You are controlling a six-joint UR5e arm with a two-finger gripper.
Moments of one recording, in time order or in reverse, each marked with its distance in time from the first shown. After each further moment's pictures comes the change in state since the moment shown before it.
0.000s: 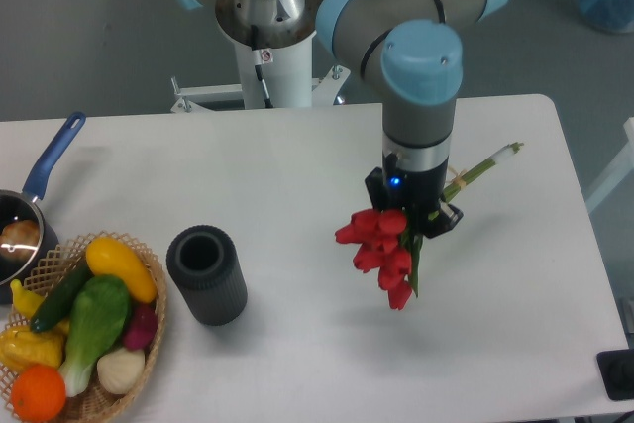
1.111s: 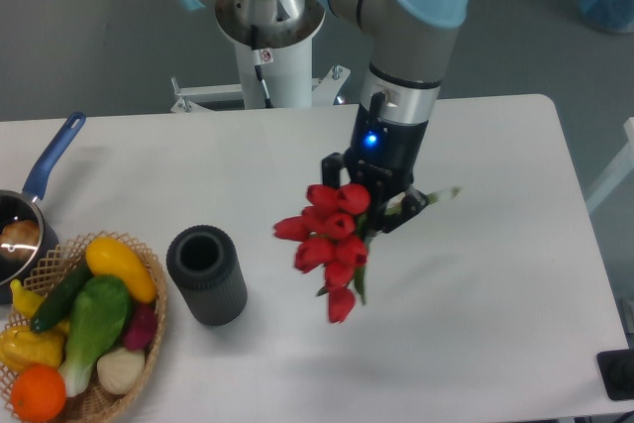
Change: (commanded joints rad) arm -0.005 0.075 -0.045 0.259 -0.681 -0.302
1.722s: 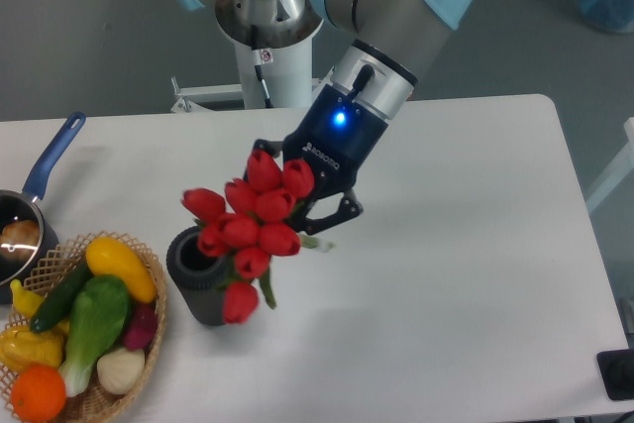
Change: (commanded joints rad) arm 0.054 -0.015 -0.070 0.009 -0.601 -0.125
